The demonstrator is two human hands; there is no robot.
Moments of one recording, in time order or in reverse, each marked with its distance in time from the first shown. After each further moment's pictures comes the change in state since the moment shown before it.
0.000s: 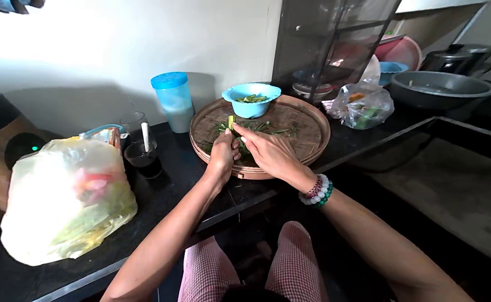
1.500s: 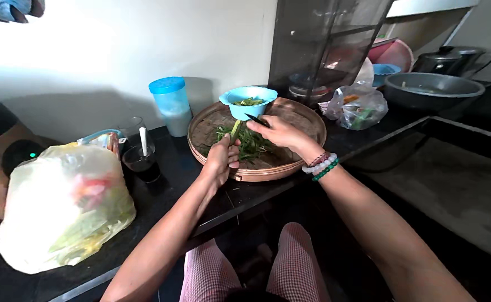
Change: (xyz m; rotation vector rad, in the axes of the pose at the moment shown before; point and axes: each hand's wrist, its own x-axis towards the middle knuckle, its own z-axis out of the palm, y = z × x) left_hand 0.003 0.008 -0.003 -0.034 -0.052 -0.231; right_hand 0.018 0.041 -0.036 0.471 -0.212 0.403
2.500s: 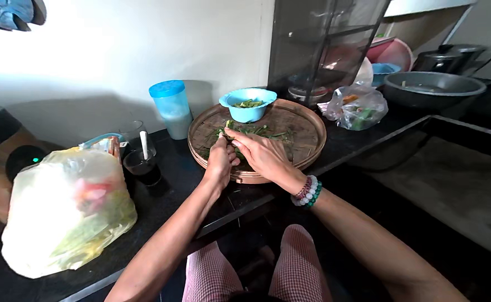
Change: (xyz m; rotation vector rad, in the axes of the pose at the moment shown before) left_hand 0.002 -0.006 0.008 -0.055 0.124 0.191; right_hand -0.015 -0.017 0.060 -0.465 0.308 -0.438
